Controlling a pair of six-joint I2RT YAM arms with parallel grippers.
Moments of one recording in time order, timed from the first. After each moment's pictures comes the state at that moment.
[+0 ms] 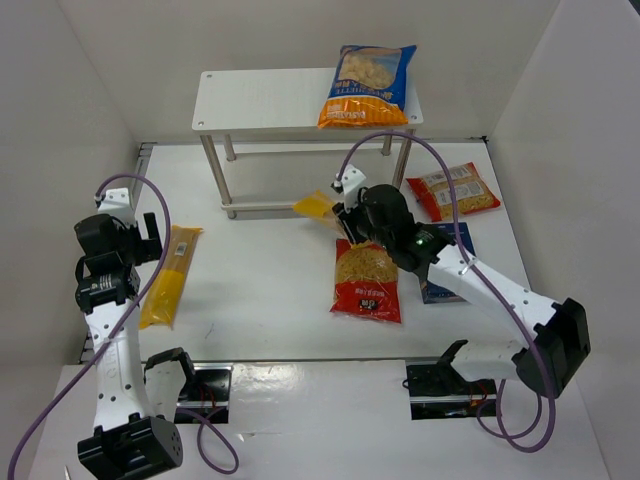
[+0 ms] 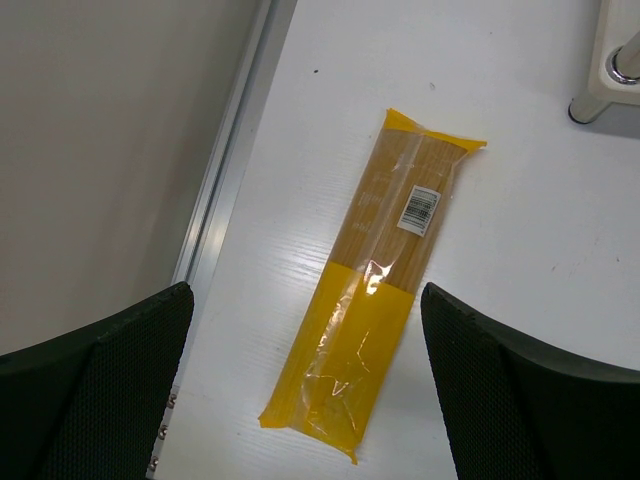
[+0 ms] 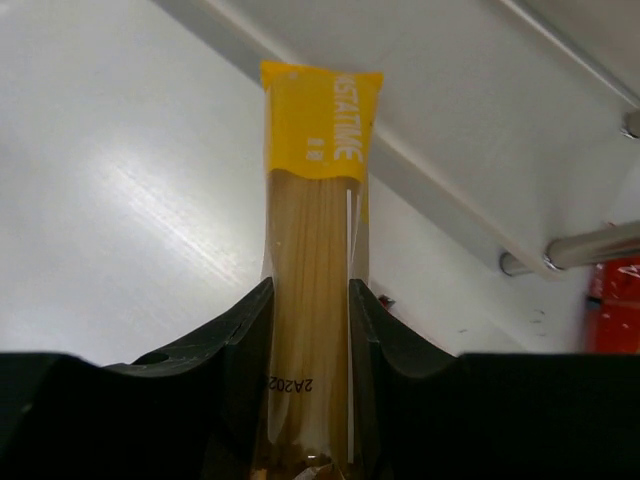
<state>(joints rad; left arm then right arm) 0.39 0.80 0.84 -0.54 -0.02 0.15 0.72 1.26 1.08 -0.28 0.12 -0.12</state>
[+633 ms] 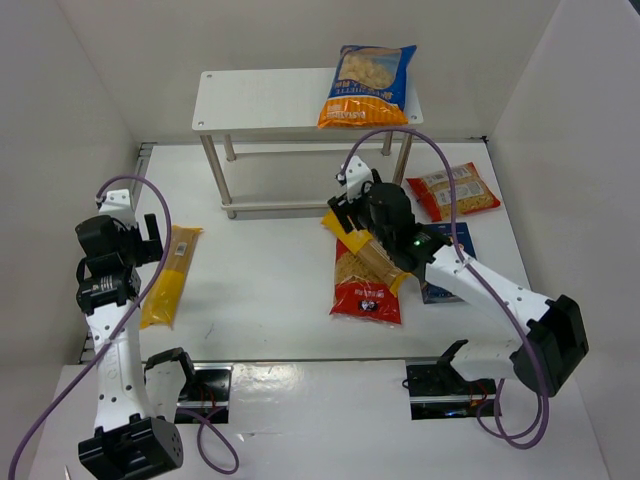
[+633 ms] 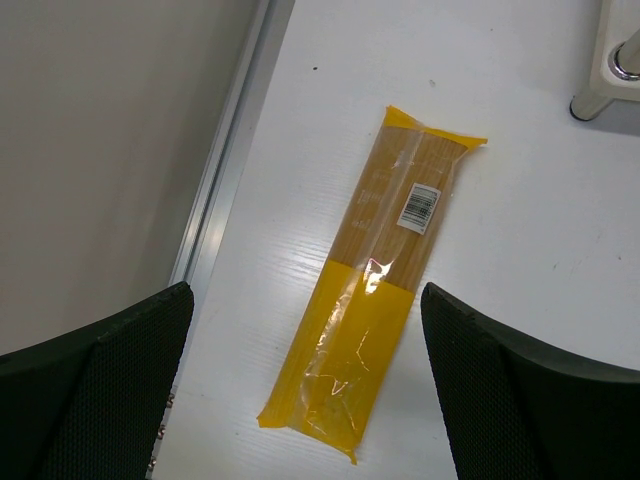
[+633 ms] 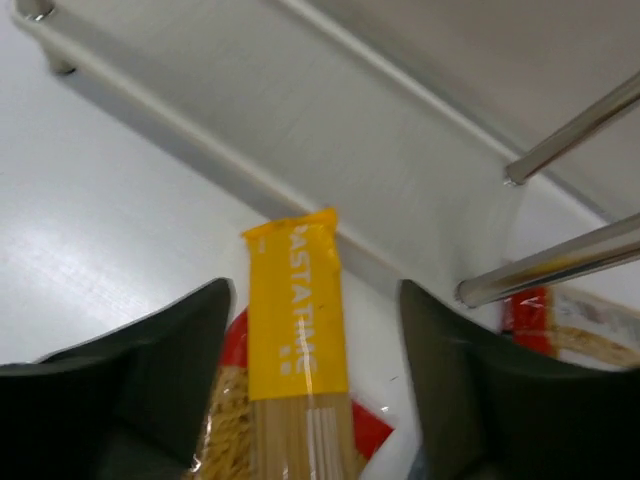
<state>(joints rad) 0.39 0.79 0.83 -0.53 -0.02 0.15 0.69 1.26 1.00 -0.01 0.27 -0.22</state>
